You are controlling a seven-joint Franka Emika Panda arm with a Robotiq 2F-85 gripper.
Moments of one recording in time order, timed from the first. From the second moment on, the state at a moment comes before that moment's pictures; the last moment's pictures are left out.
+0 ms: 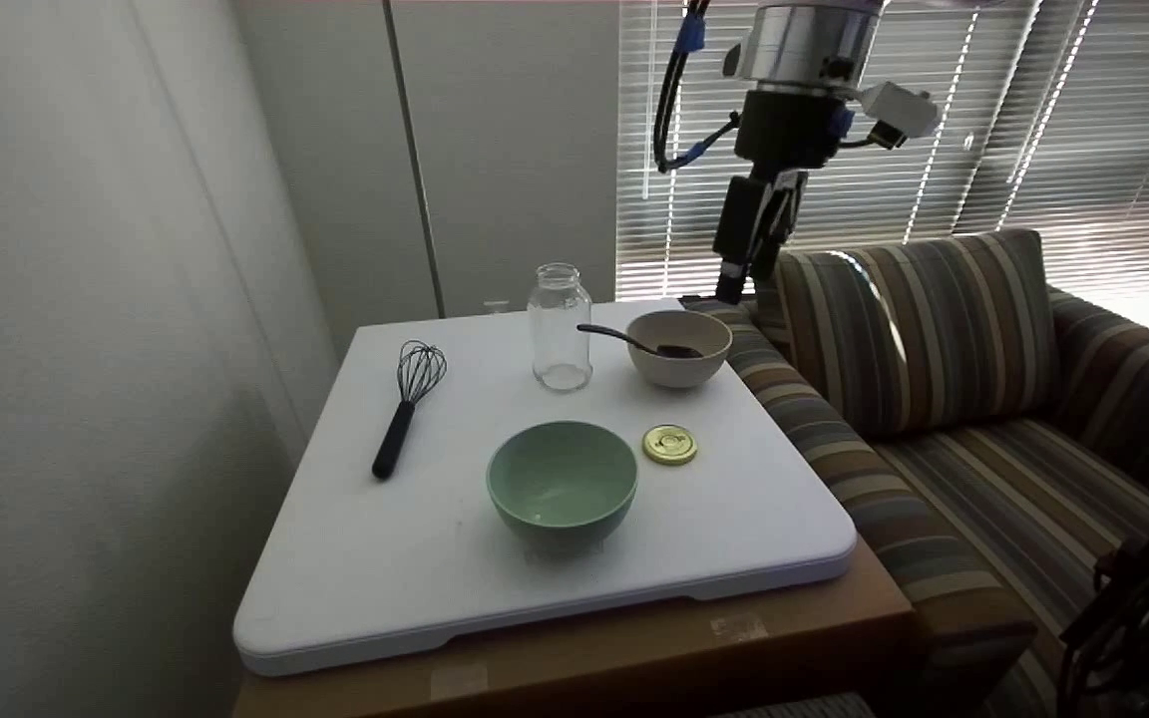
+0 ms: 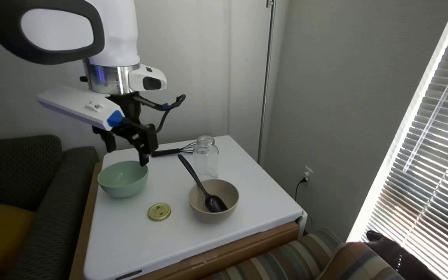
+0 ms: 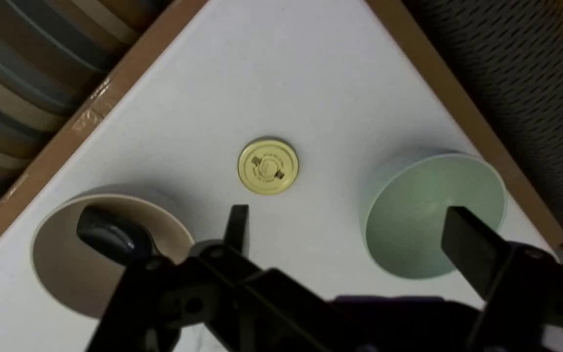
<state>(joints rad) 0.19 0.19 -0.13 -2.26 0.26 2.50 -0.38</state>
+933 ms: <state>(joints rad) -0.04 0.73 0.12 -2.05 0.26 2.93 -0.16</state>
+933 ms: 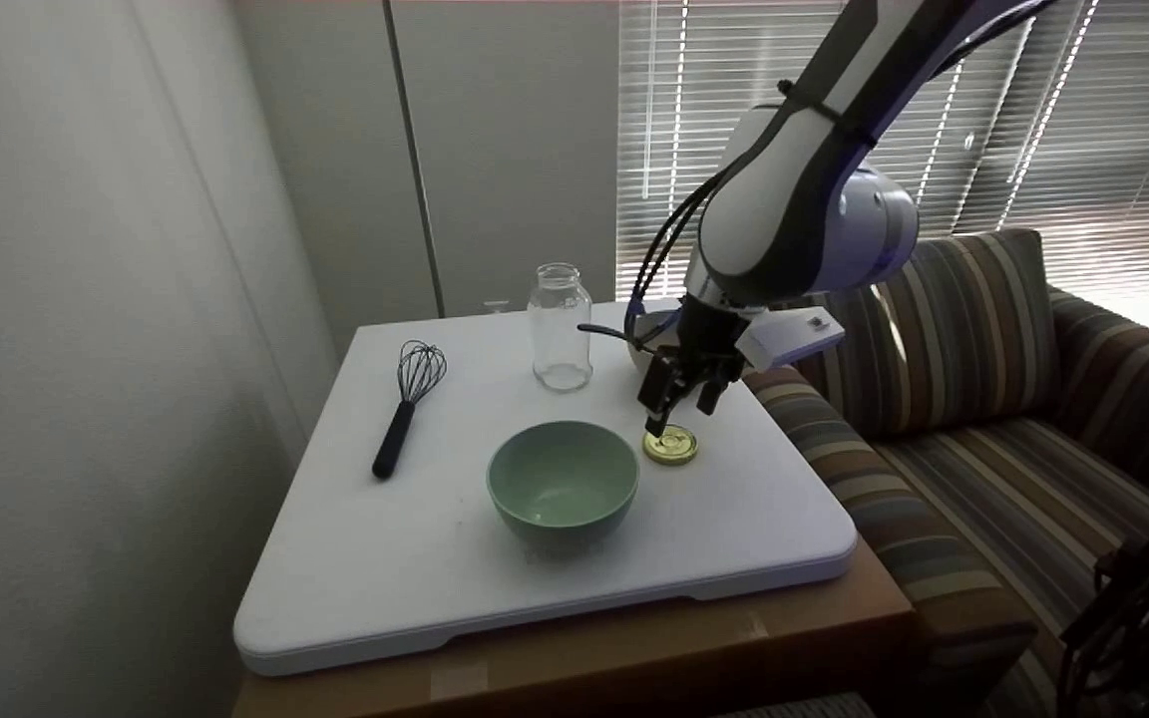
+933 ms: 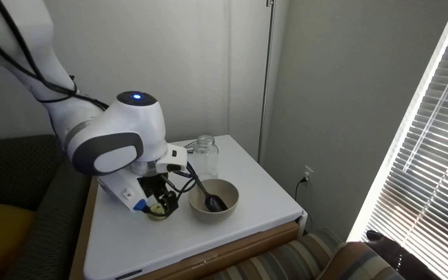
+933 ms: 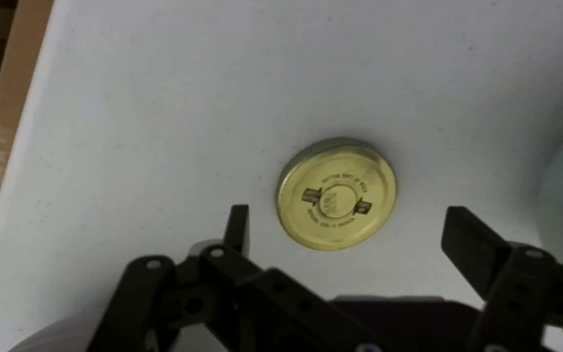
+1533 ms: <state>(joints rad) 0.03 0.86 0.06 -1.90 0.15 2.92 -0.01</state>
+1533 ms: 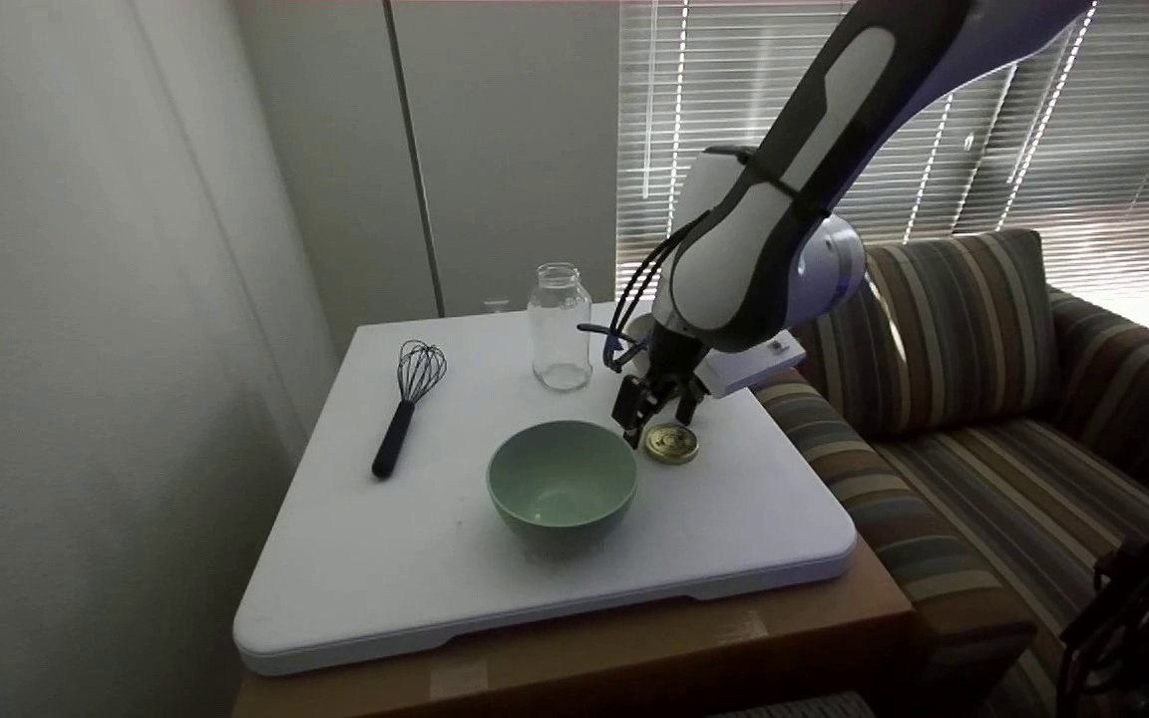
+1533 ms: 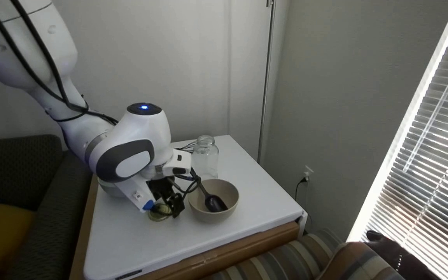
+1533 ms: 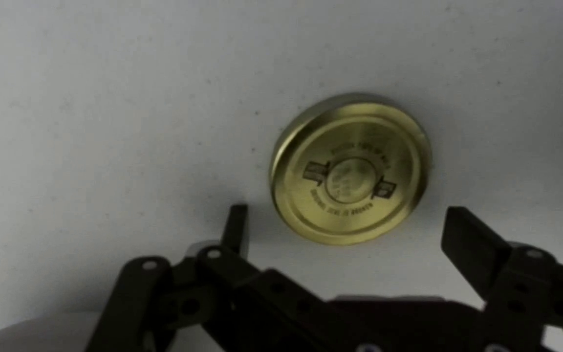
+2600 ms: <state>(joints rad) 0.17 0.84 -0.04 -1.89 0.04 2.74 0.21</state>
